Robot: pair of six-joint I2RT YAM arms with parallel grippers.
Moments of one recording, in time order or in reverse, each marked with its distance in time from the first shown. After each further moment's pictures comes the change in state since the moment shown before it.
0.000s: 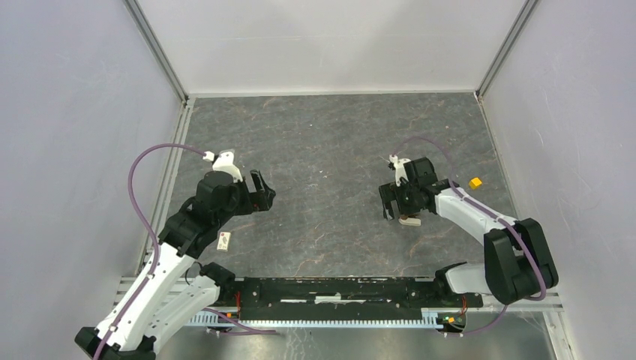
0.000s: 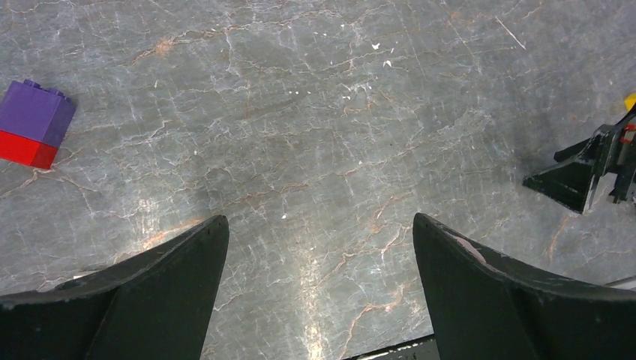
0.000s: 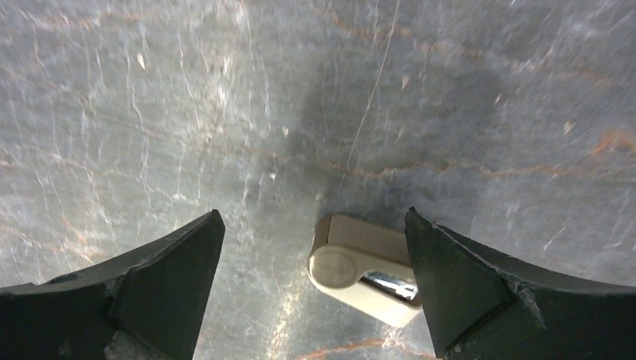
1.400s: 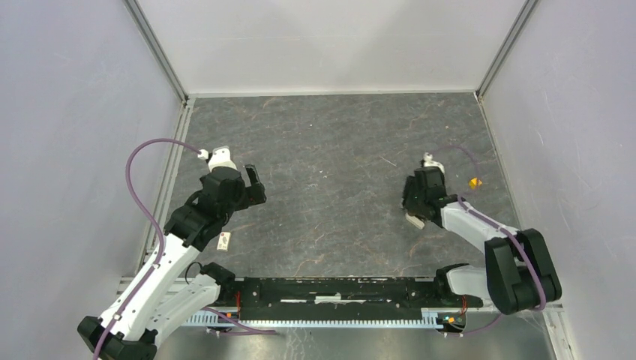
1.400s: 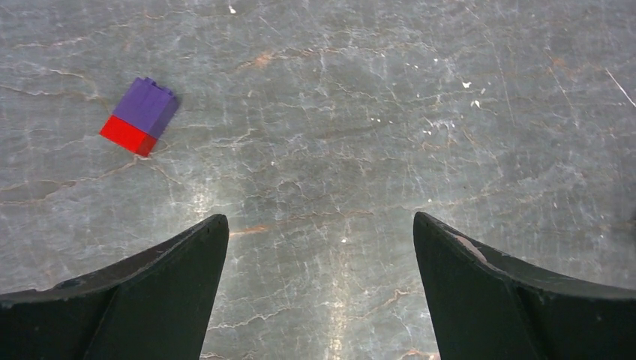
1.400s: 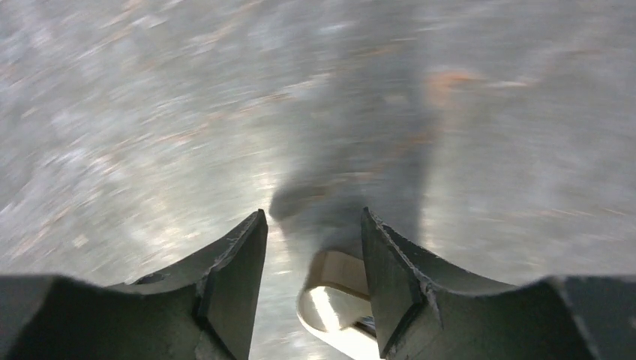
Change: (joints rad) left arm 0.000 0.064 0.014 -0.026 -0.243 -0.027; right arm -0.115 -0.103 -0.202 0.249 0.286 0.452
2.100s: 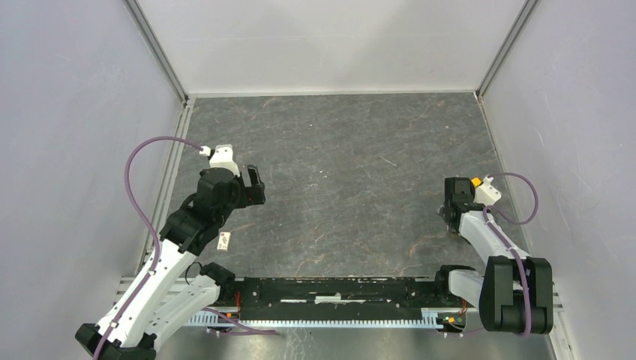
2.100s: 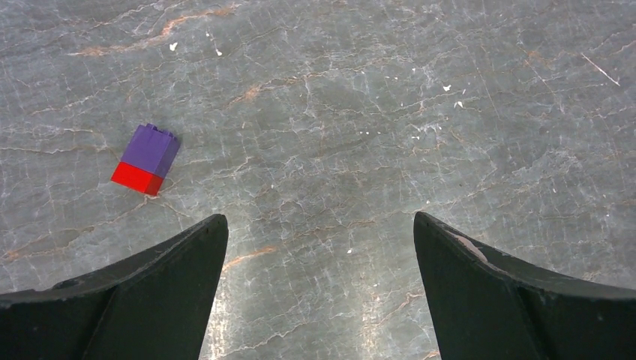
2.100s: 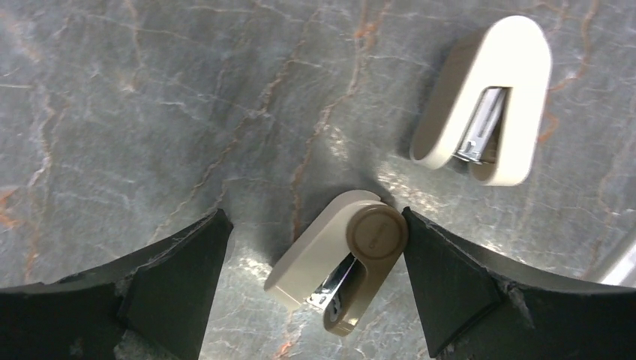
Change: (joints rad) left arm 0.000 -0.044 0.000 0.056 0.051 0.159; right arm -0.254 -0.109 -0.033 -0.300 0.412 0.280
